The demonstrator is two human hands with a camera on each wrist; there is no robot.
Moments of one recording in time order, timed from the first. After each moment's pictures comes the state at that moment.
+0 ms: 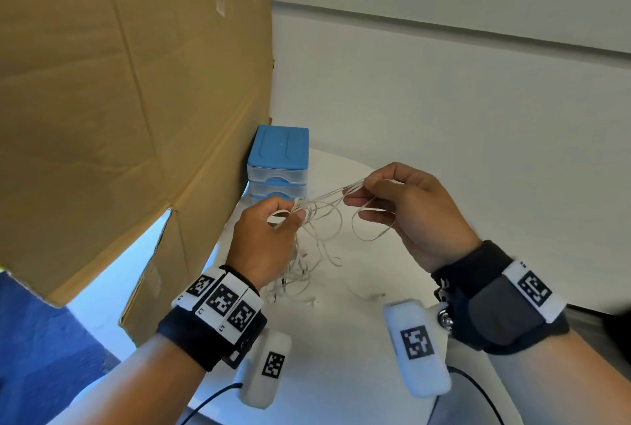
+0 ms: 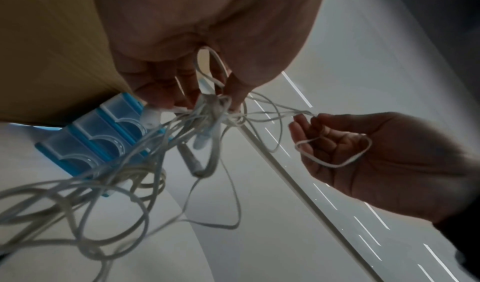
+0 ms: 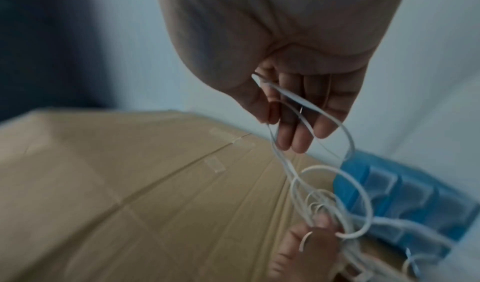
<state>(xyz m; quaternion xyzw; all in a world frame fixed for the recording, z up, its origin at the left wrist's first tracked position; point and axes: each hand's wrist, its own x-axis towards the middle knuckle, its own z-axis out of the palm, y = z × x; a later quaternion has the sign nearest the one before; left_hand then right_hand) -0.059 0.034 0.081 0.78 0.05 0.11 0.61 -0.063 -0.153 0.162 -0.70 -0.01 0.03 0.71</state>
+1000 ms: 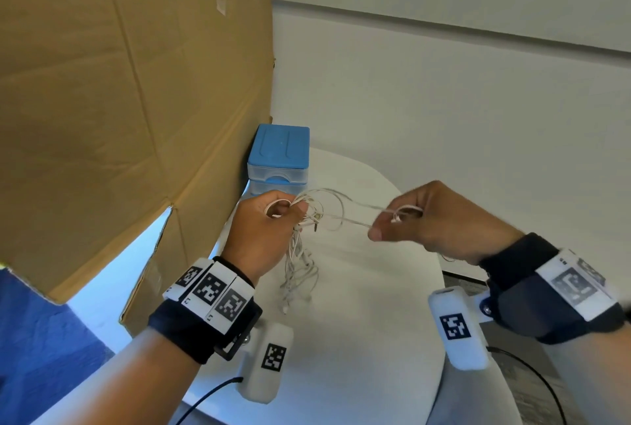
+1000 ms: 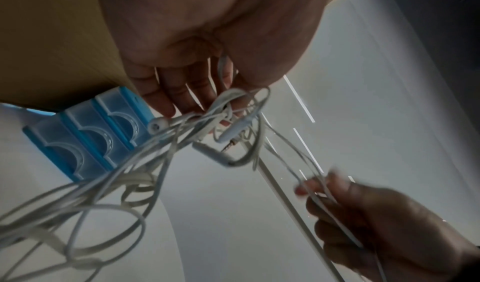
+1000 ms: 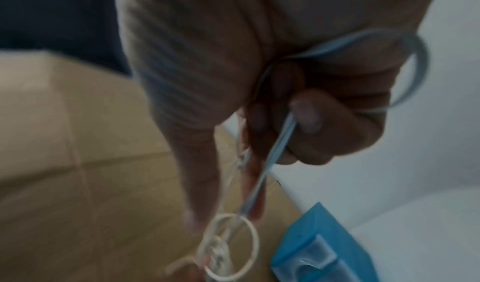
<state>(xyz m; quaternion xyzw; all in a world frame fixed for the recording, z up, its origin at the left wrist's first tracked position) -0.056 0.034 0.087 0.74 0.06 0.11 0.66 -0.067 -0.194 0.173 -0.88 -0.10 0.14 0.43</state>
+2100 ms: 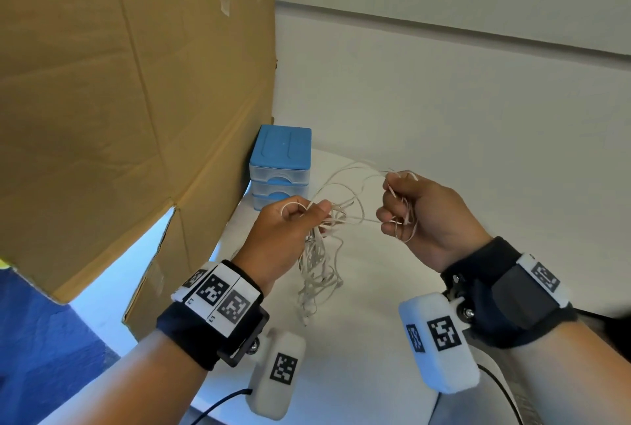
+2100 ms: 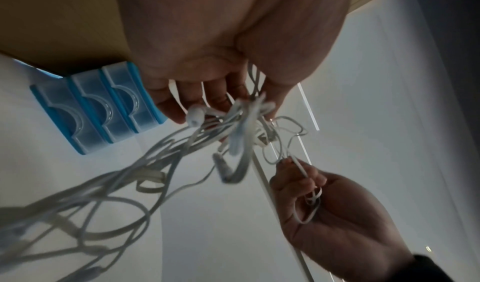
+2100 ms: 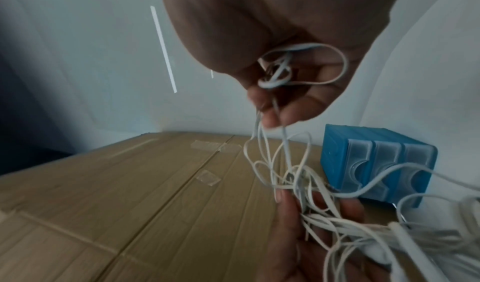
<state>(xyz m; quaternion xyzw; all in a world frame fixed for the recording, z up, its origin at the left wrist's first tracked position) -0.067 0.020 0.097 0.69 0.02 0.00 0.72 -0.058 -0.165 0.160 -0.63 0.06 0.09 0.77</state>
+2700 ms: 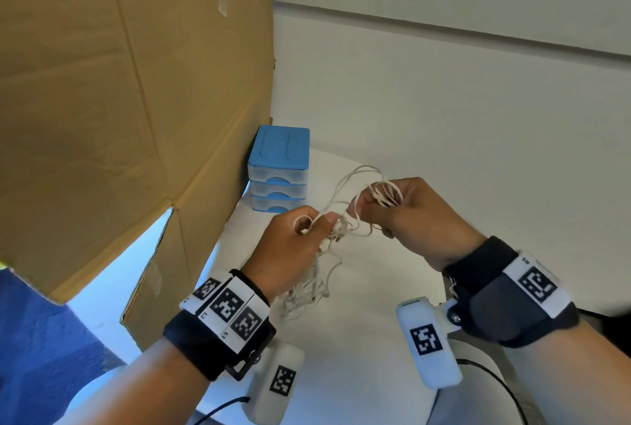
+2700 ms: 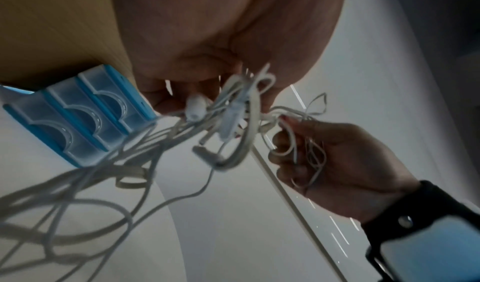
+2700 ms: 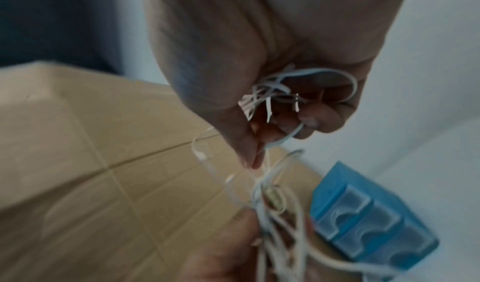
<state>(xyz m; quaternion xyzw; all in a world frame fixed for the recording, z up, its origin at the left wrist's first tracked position) -0.077 0.012 0.096 0.77 -0.02 0.00 0.64 -0.067 -0.162 0.164 -0.82 -0.12 0.06 0.55</state>
